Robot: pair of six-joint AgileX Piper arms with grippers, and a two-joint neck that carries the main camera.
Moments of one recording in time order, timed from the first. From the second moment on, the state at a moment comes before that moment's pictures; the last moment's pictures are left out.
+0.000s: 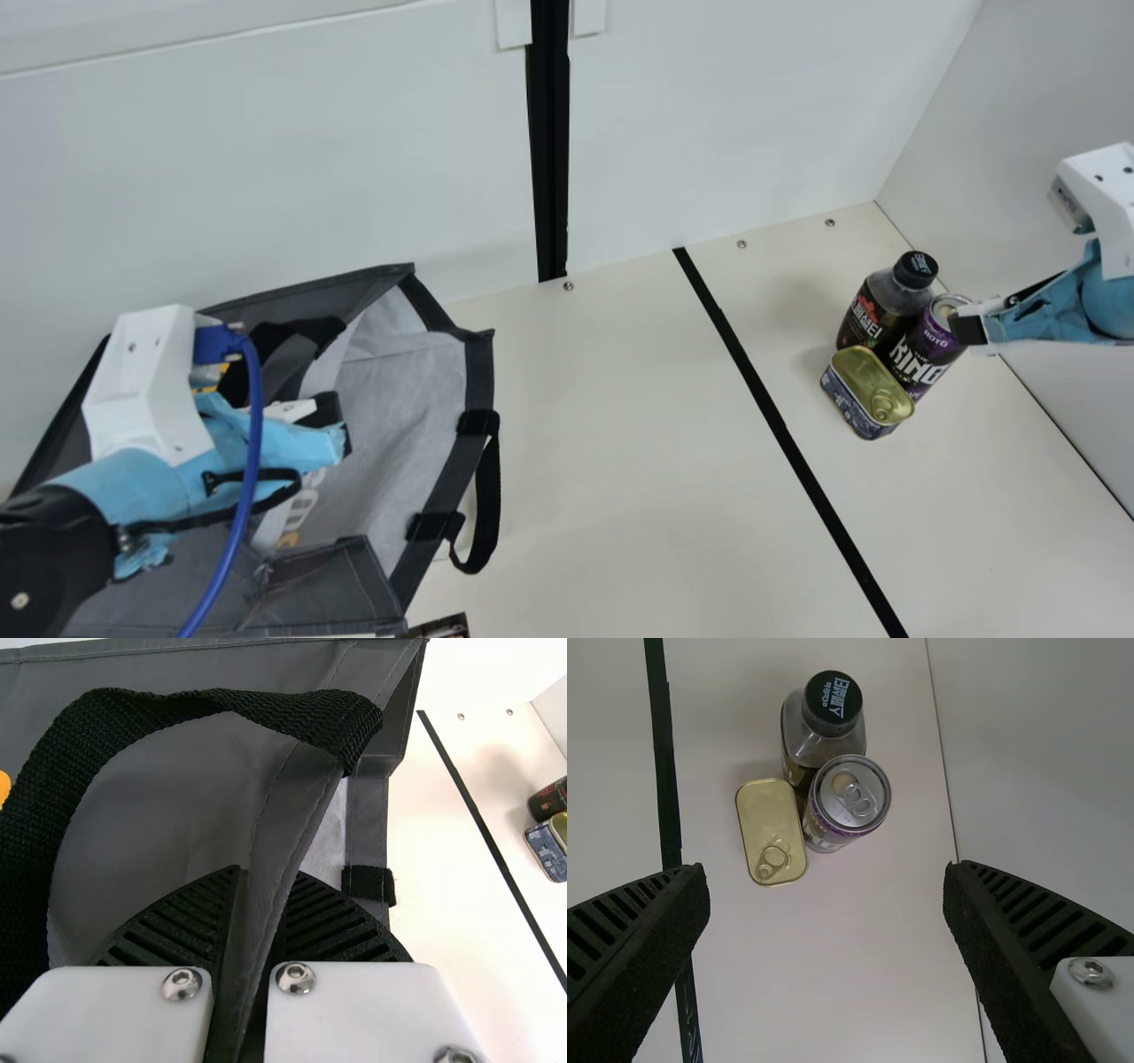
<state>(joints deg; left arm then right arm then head) -28.7 86.2 -80.7 -13.4 42.6 -7.6 -43.4 84.5 -92.5 11.0 69.5 -41.3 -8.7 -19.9</state>
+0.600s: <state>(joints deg) -28.7 86.2 -80.7 -13.4 42.6 -7.6 -42.4 90.7 -92.5 10.9 65.7 -43.5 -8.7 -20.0</state>
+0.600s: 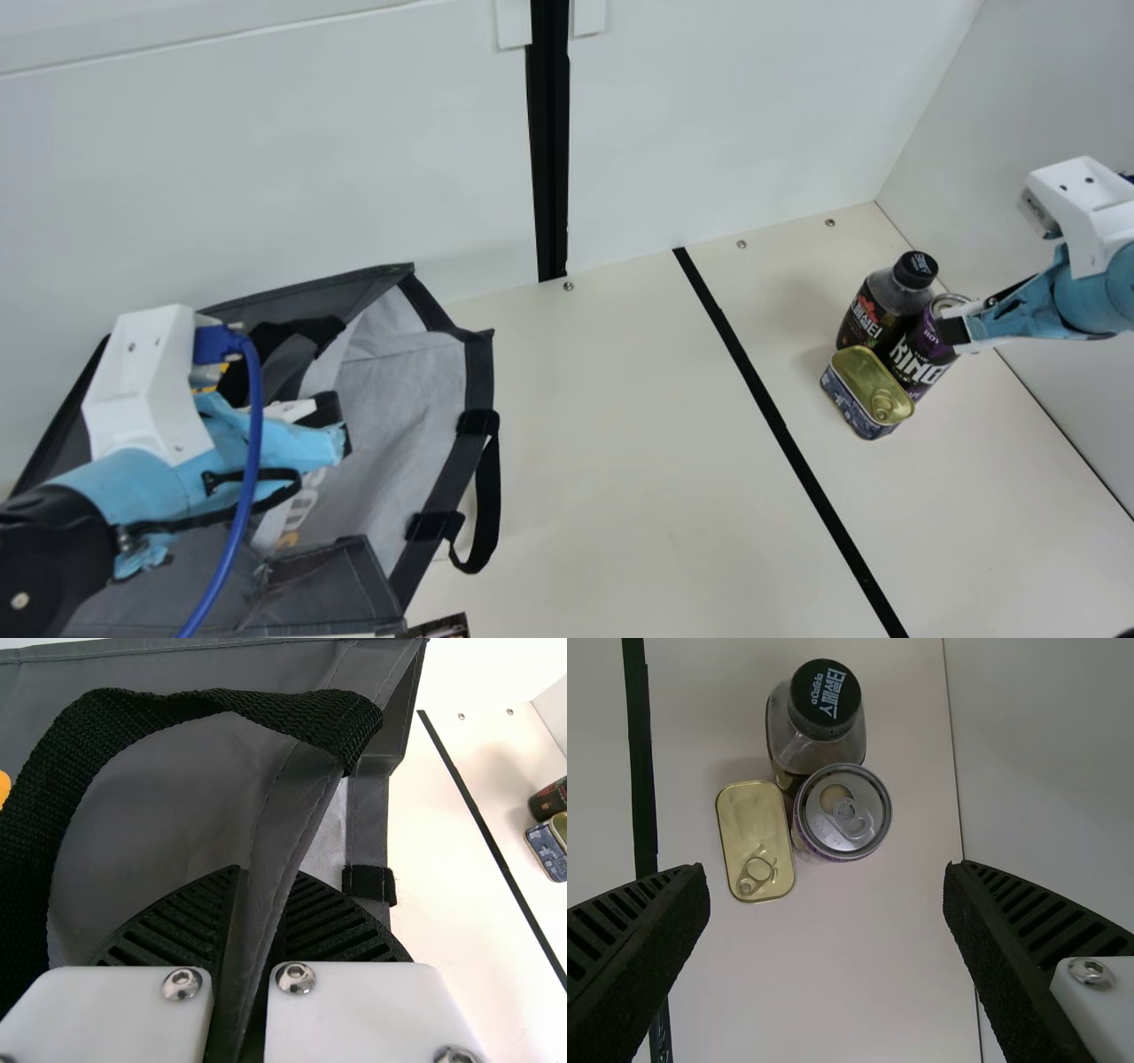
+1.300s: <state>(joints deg) -28.7 86.2 -80.7 -13.4 42.6 -7.6 -40.8 99.0 -95.3 10.5 62.9 -44.5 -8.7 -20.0</state>
